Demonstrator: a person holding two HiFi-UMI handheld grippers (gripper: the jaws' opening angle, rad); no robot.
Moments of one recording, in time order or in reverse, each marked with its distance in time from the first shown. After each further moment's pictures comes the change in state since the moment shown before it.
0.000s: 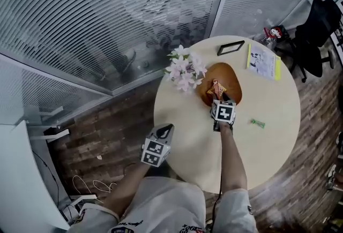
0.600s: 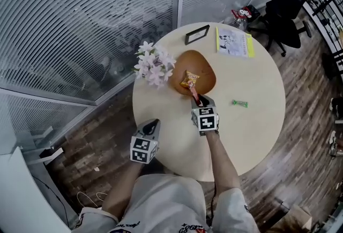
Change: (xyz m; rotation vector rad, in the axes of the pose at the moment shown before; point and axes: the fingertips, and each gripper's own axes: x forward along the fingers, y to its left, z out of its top) left arm 0.008 -0.034 0.010 0.012 -0.007 -0.066; right arm -0.077 0.016 -0.038 -0.075 -0.096 0.085
